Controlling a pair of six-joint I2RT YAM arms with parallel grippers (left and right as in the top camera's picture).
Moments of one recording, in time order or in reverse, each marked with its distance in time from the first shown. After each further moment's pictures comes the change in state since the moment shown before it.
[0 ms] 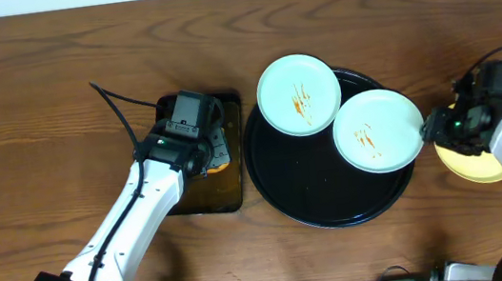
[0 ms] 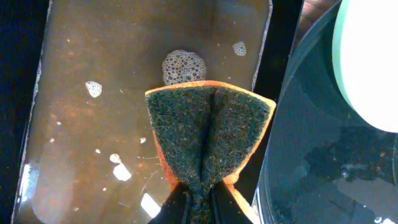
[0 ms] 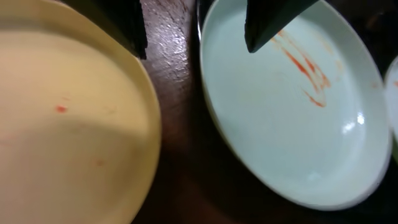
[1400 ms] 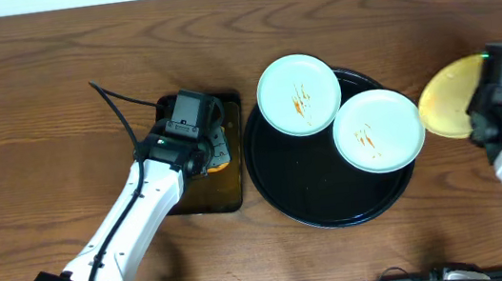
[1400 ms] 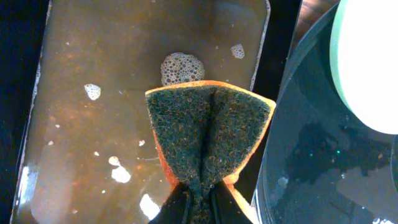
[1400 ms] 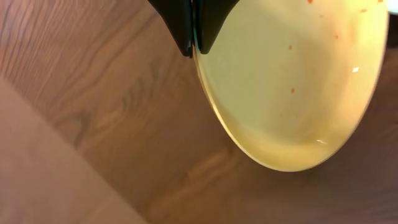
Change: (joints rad) left arm 0.000 0.000 0.000 0.008 0.000 0.000; right arm 0.088 -0.216 0.085 0.076 0.762 0.074
